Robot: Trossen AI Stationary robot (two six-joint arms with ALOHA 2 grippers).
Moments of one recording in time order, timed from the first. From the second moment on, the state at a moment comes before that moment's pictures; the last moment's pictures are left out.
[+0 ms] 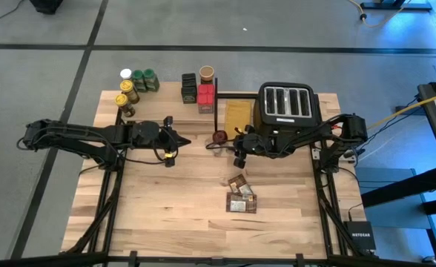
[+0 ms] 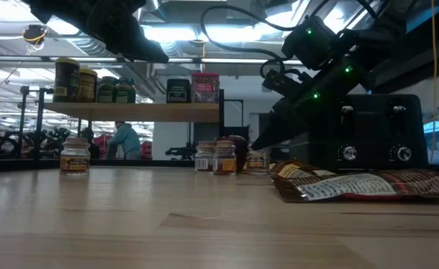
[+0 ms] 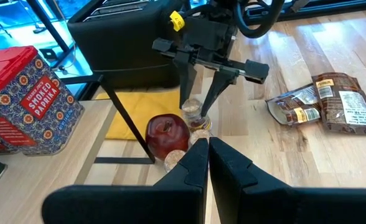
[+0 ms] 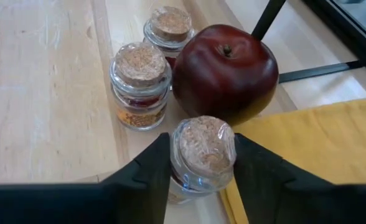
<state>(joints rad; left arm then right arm) 0.05 0.99 0.63 -0.07 -0.17 0.15 -0.09 1.68 0.67 0.35 0.26 0.02</state>
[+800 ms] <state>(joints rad) 0.05 0.99 0.63 -0.07 -0.17 0.16 -0.09 1.68 0.67 0.36 0.26 0.00</state>
